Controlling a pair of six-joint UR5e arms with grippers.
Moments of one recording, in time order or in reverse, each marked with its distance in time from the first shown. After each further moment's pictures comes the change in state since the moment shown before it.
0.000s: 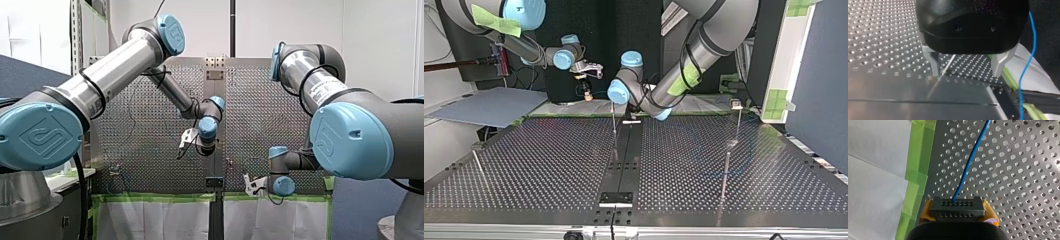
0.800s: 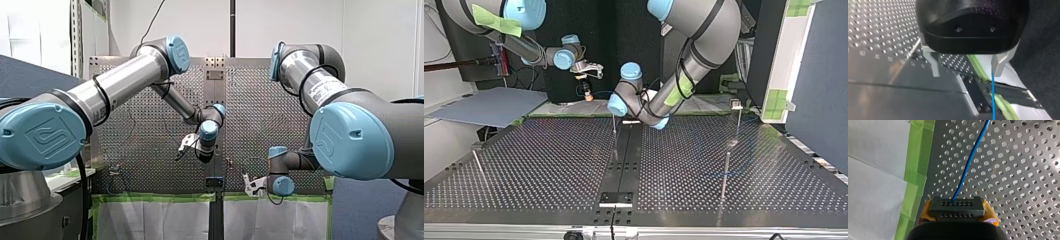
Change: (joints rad) left arm 0.031 -0.143 0.194 -0.239 0.012 0.025; right arm 0.003 0.000 -0.001 -0.002 0.001 0.002
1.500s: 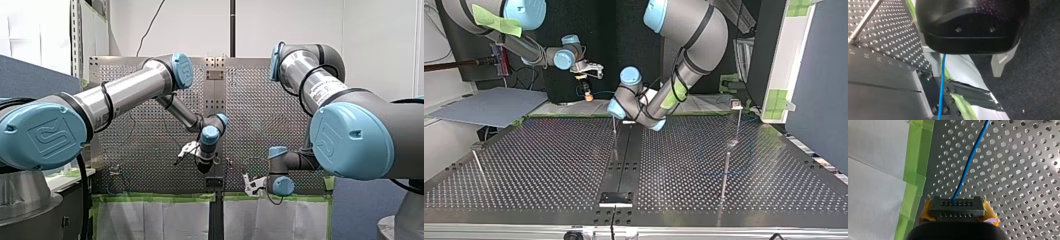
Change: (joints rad) left arm 0.006 -0.116 0.130 -0.212 0.028 0.004; right arm 0.000 0.000 0.000 -0.003 -0.001 0.002
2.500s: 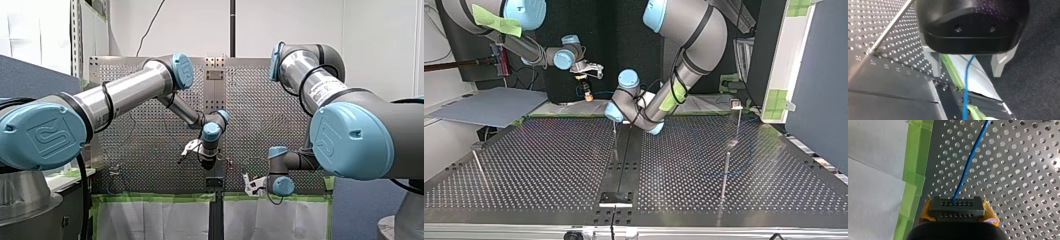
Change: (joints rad) left arm -0.005 -0.003 0.049 -0.004 0.043 -0.031; right arm 0.000 0.000 0.000 -0.003 0.000 0.001
